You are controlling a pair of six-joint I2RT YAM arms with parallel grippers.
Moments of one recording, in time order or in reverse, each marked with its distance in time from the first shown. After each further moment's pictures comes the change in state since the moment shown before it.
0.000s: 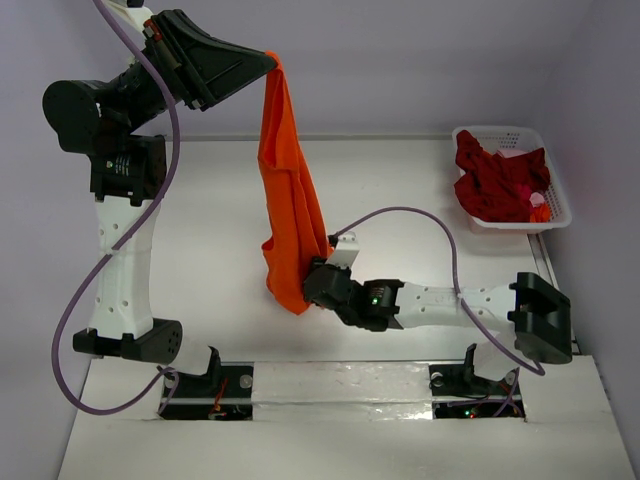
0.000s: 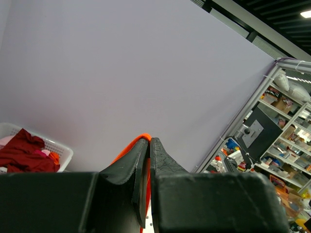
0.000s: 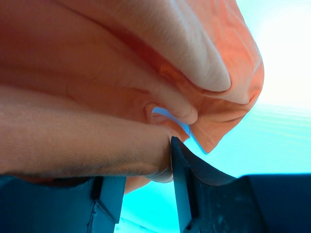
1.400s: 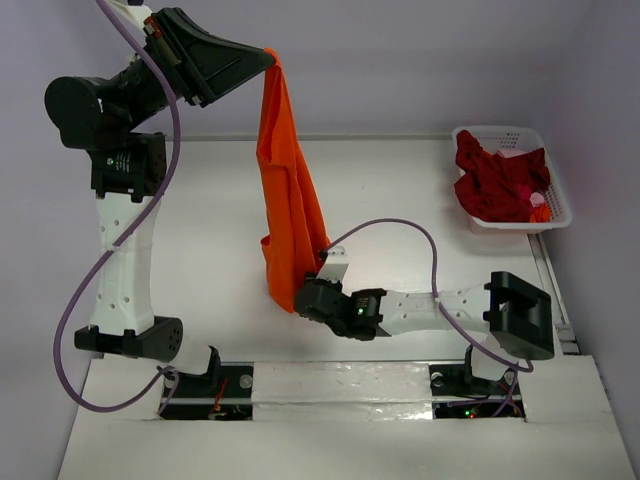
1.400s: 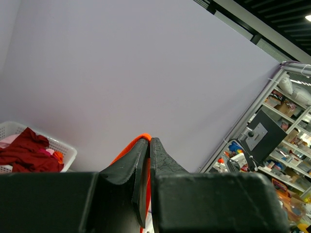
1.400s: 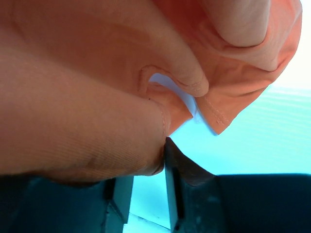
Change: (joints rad) left arm 0.018 0.012 0.000 0.000 0.001 0.000; right arm 0.051 0.098 -0.003 0.002 -0.031 0.078
